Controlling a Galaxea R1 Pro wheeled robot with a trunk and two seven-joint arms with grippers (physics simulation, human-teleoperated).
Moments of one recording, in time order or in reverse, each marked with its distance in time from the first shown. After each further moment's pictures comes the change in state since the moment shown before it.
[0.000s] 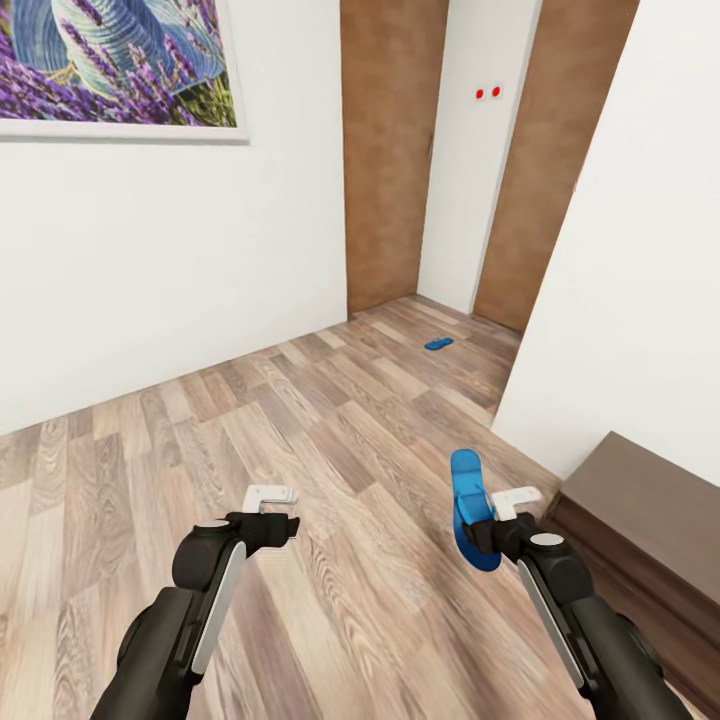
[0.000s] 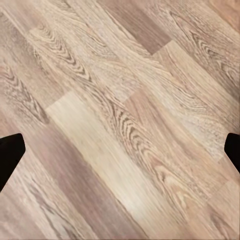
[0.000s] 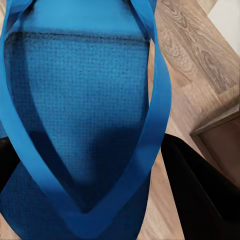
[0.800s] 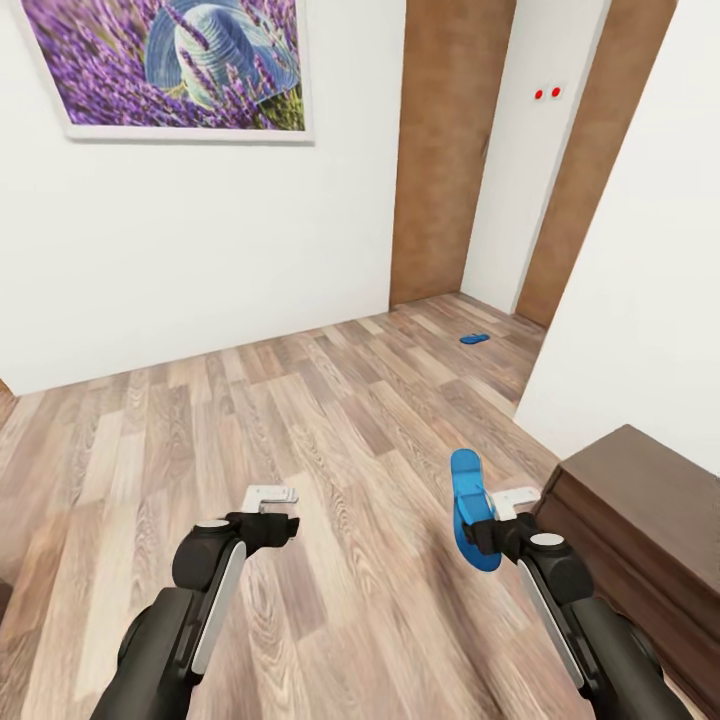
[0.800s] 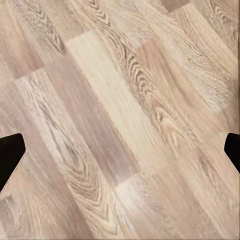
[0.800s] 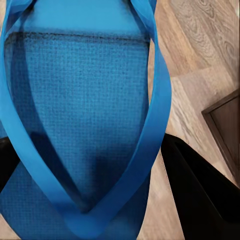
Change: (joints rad) left arm 0.000 0.000 0.000 0.000 0.000 0.000 0.000; right arm 0.000 -0.001 0.000 0.000 0.000 0.000 0.000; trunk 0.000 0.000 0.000
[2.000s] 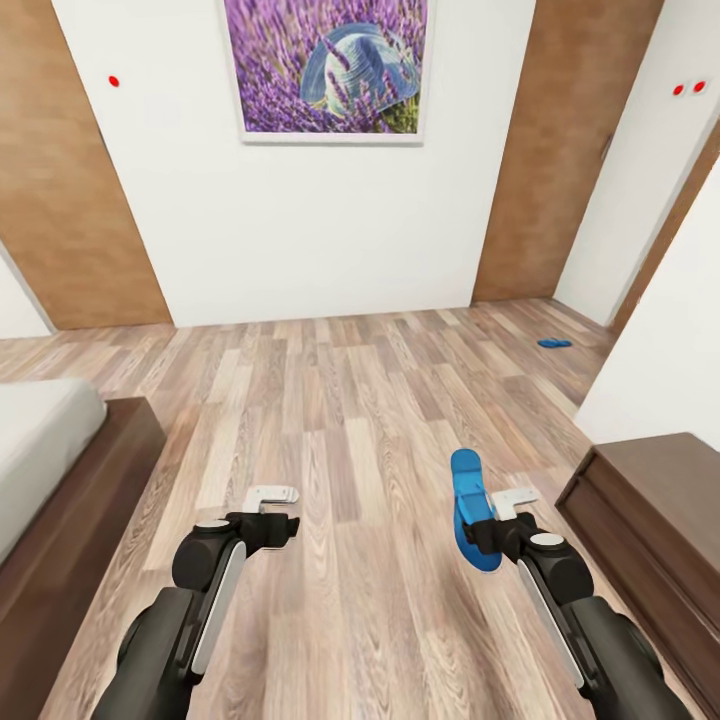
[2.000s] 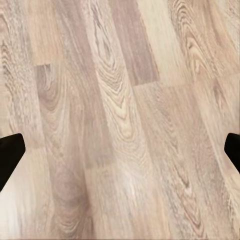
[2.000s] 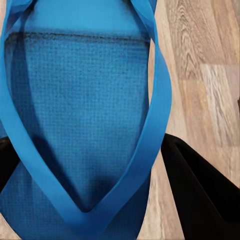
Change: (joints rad) left arm 0.000 0.000 0.000 0.000 0.000 0.000 0.000; right arm 0.000 0.000 0.000 0.000 0.001 0.000 -0.001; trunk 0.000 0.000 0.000
